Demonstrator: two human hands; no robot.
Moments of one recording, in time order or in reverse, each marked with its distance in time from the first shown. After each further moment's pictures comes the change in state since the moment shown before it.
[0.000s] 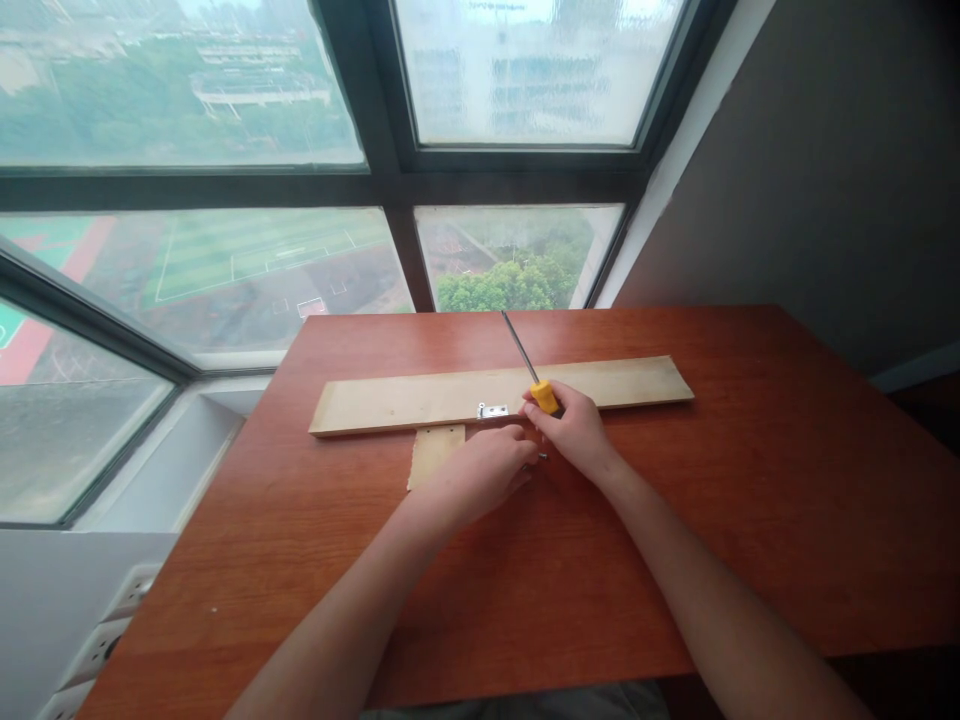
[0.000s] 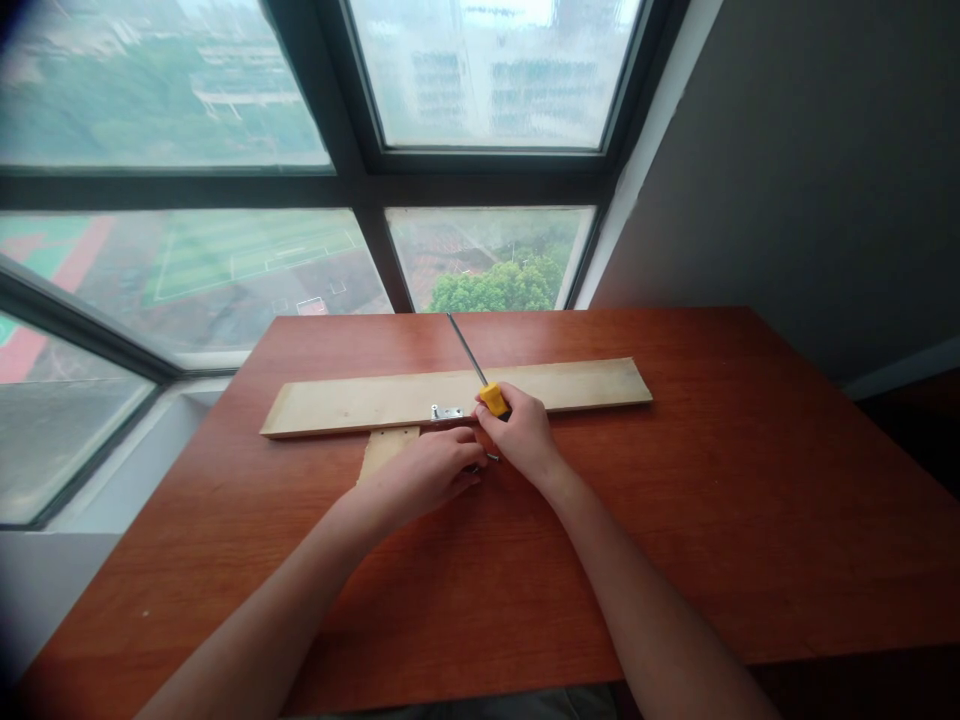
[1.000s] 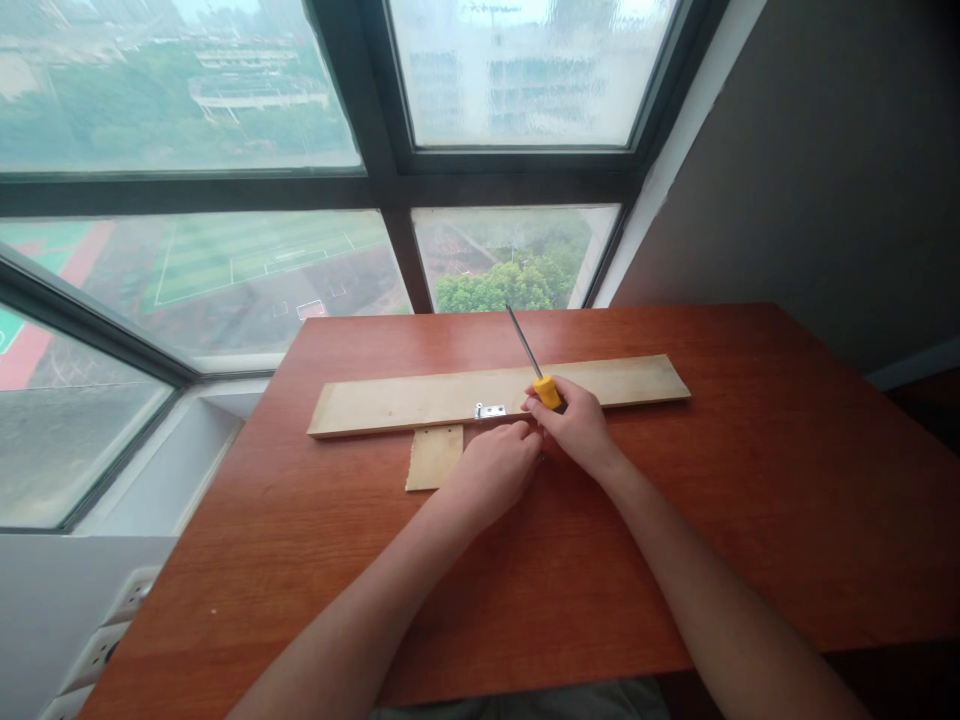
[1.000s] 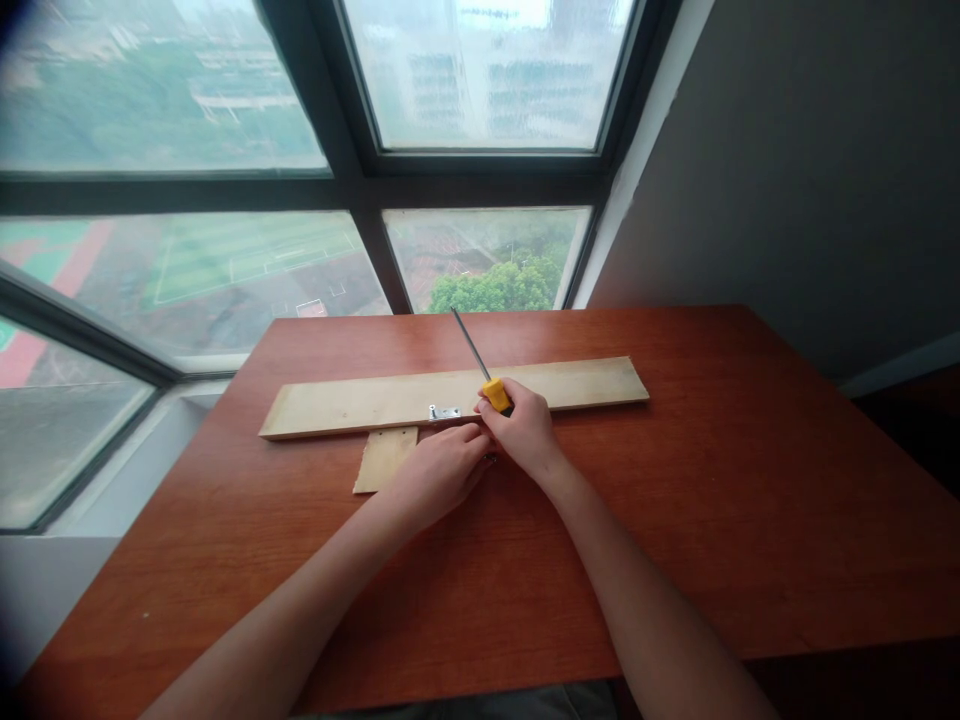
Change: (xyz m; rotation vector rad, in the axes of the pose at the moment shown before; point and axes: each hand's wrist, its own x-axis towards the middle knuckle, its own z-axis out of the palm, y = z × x) left_hand 0.010 0.010 0.017 0.160 0.097 -0.062; right_hand 0.003 0.002 -0.004 -0.009 0.046 -0.018
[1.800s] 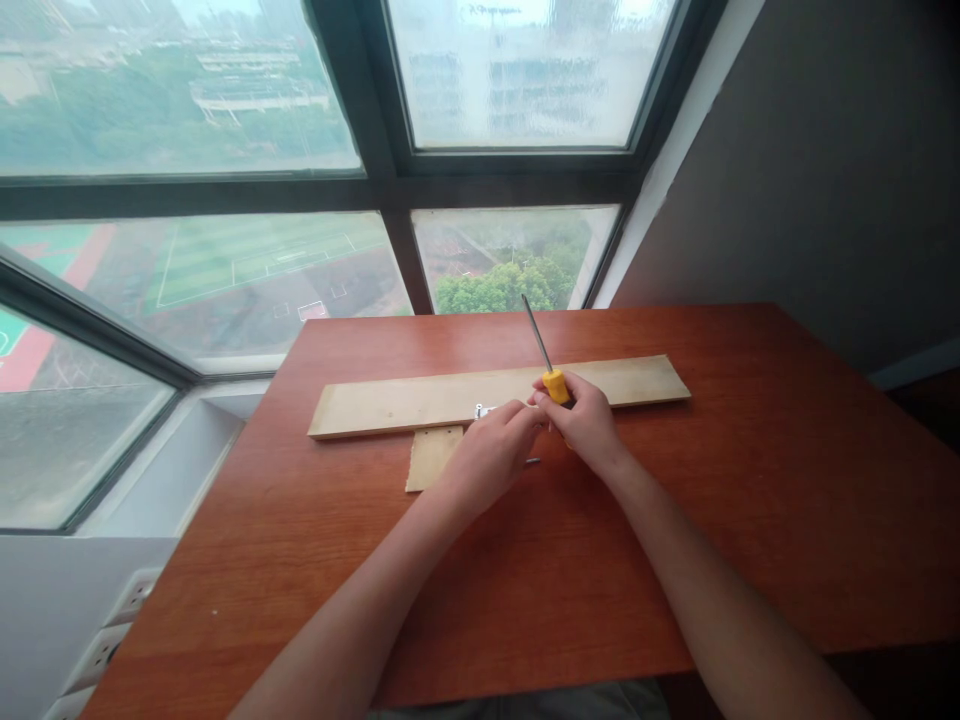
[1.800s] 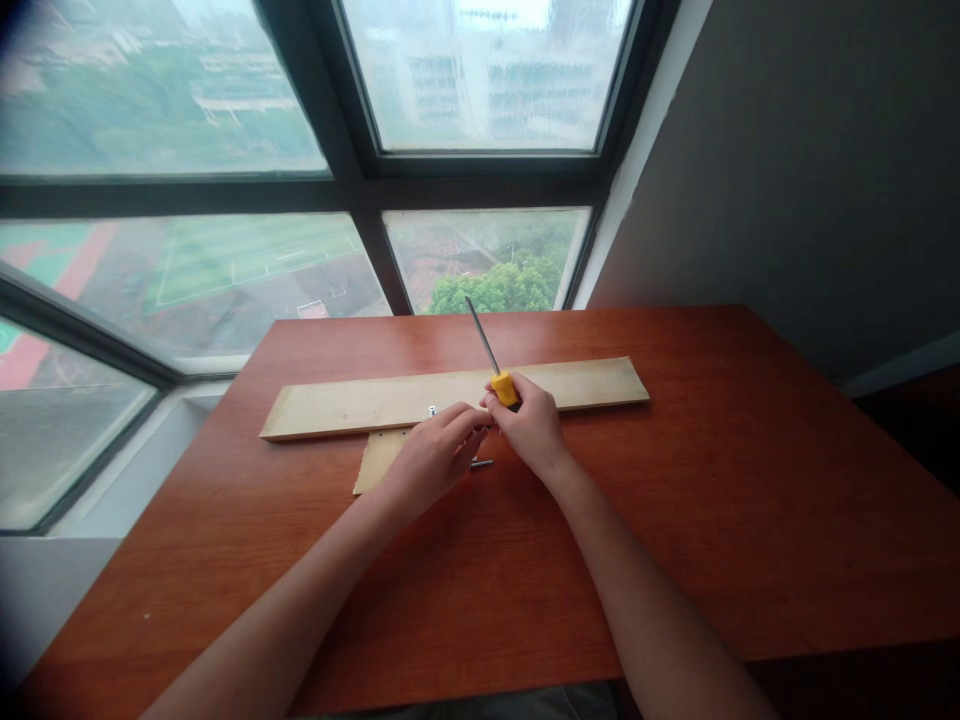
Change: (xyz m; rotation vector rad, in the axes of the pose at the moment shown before) left_hand 0.004 -0.009 -0.006 -0.307 0.336 0.023; right_hand 0.002 0.000 -0.007 0.076 0.036 0.022
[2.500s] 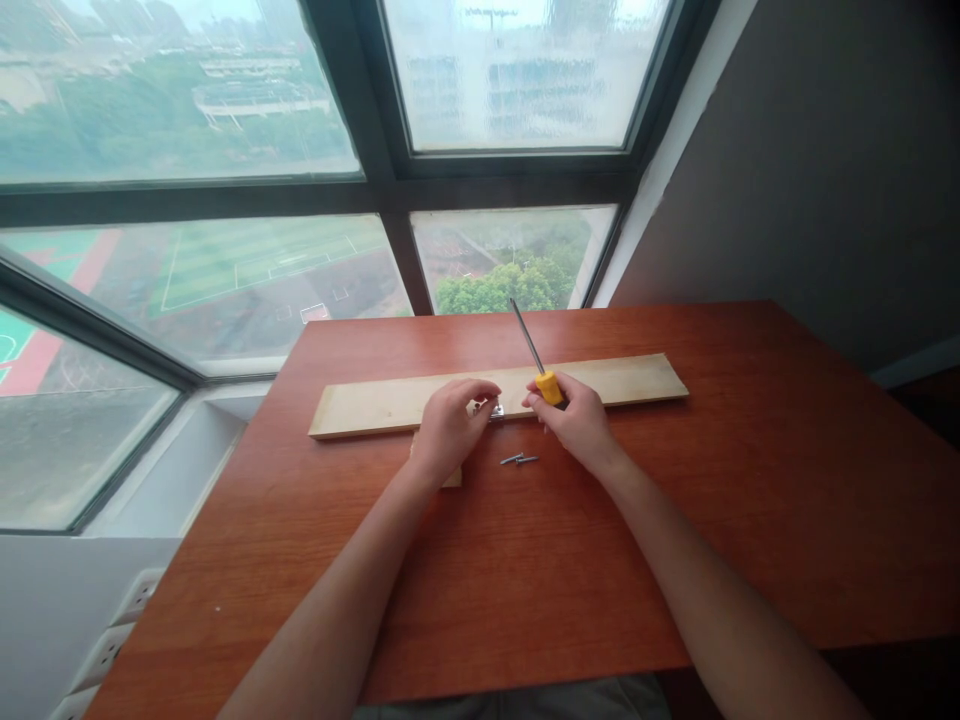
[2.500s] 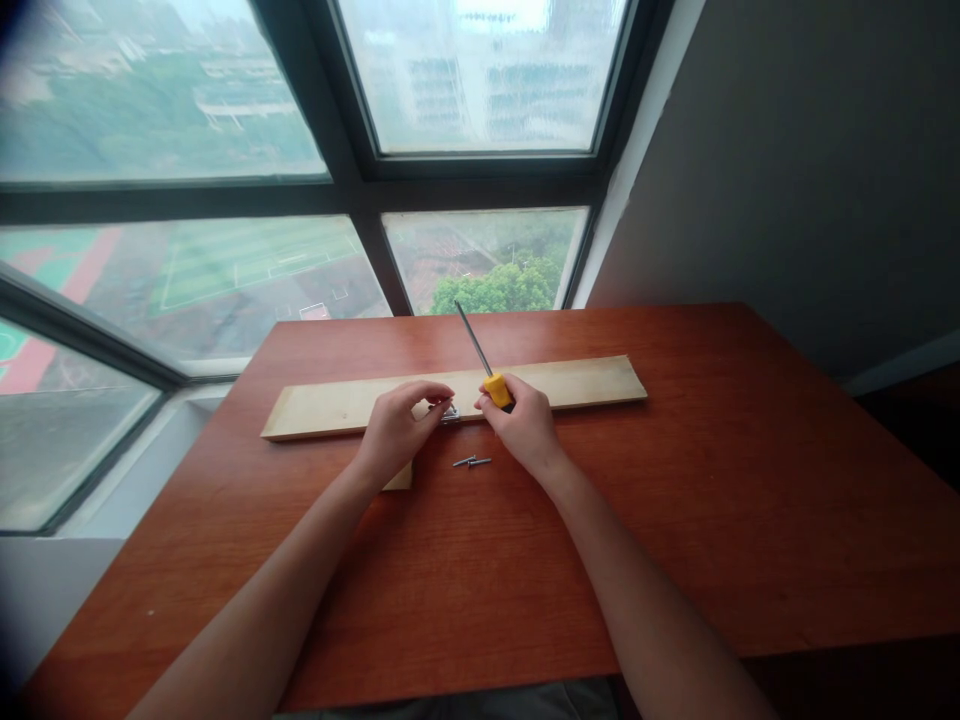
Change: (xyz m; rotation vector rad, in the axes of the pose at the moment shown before) left_hand 0.005 -0.042 -0.014 -0.114 0.257 -0.220; right_hand -0.002 0.000 0.004 -0.014 -0.031 0.008
